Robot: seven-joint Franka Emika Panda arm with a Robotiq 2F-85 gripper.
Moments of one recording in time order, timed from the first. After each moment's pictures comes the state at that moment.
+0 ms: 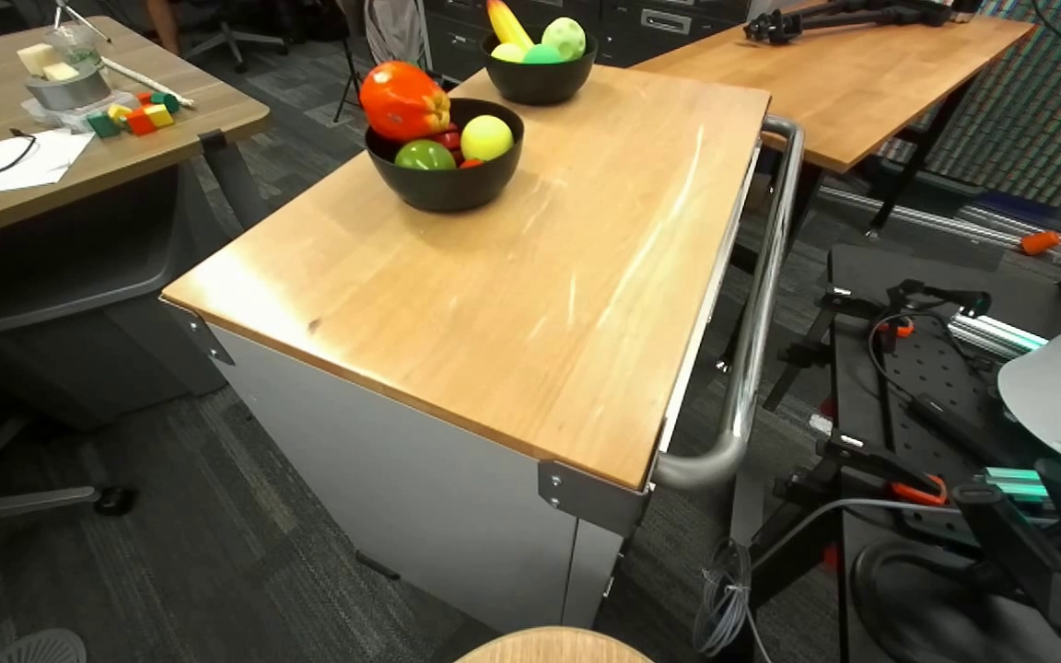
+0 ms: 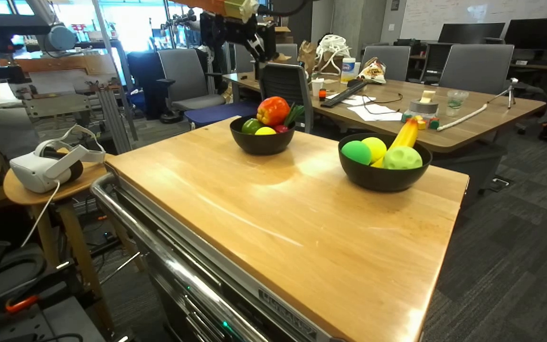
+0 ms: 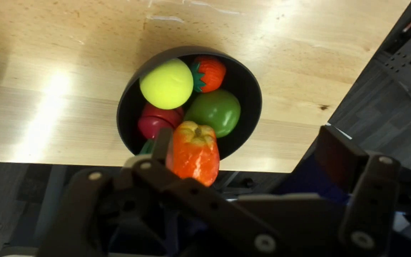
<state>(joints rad) 0.13 -0.03 -0.19 -2.07 0.28 2.22 -0.46</state>
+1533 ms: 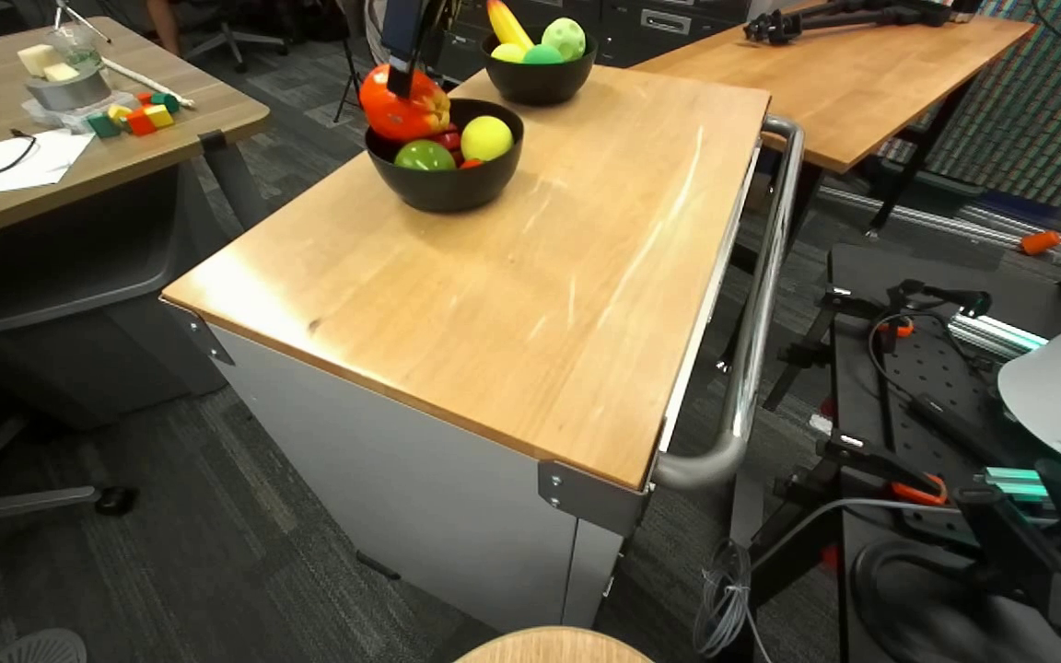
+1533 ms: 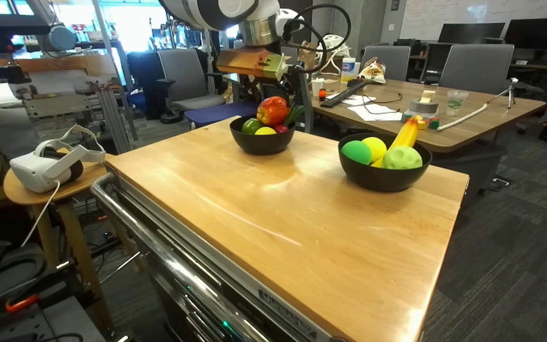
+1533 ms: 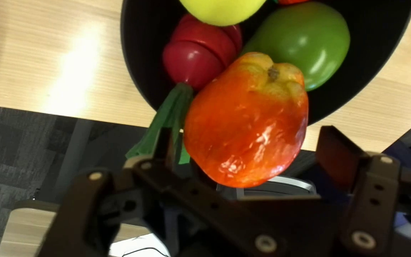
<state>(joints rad) 0.00 0.32 0.01 -1.90 0.20 2.59 -0.40</state>
